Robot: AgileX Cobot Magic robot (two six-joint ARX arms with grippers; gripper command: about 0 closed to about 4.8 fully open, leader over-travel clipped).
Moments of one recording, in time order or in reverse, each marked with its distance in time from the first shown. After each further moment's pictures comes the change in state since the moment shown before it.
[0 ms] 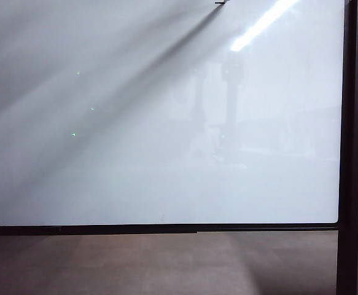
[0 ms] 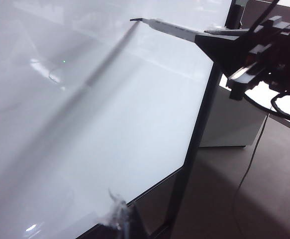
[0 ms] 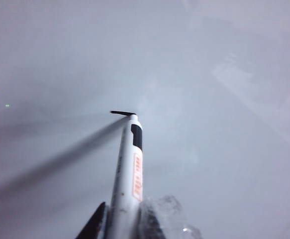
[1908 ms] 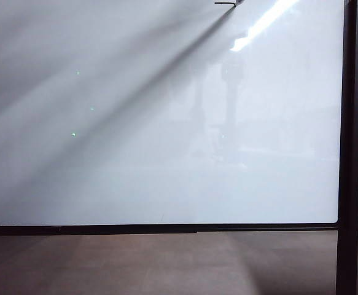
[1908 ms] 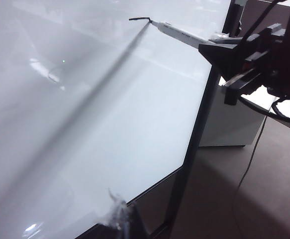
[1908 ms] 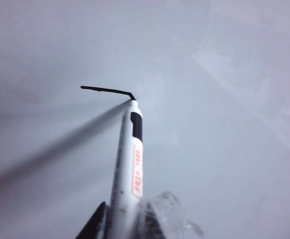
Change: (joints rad) left arm 0.000 0.000 0.000 -0.001 0.000 0.000; right arm -0.001 0.002 0.001 -0.061 0.071 0.003
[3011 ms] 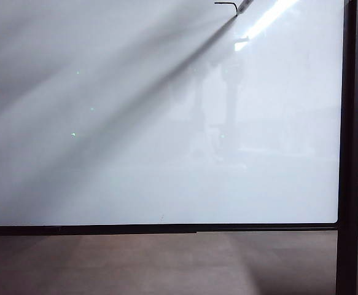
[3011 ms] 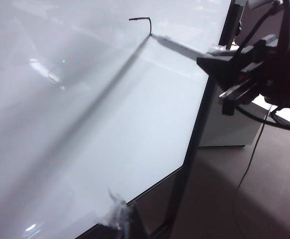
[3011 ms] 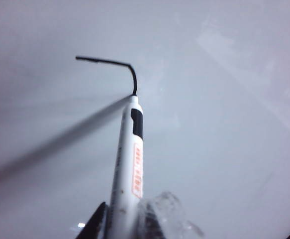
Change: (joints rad) left arm 0.000 0.000 0.000 0.000 0.000 0.000; right arm -0.002 0.003 0.002 -0.077 -0.005 0.039
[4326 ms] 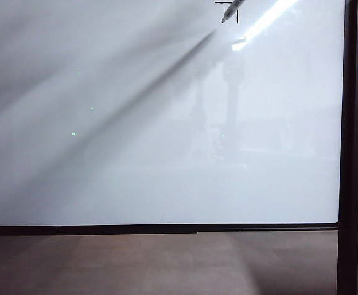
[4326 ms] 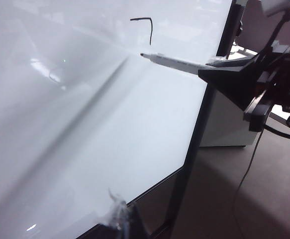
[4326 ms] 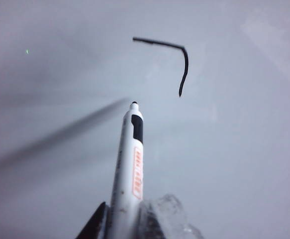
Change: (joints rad) left arm 0.000 0.000 0.000 0.000 0.000 0.000; right arm 0.001 -0.055 -0.012 -0.090 -0.157 0.013
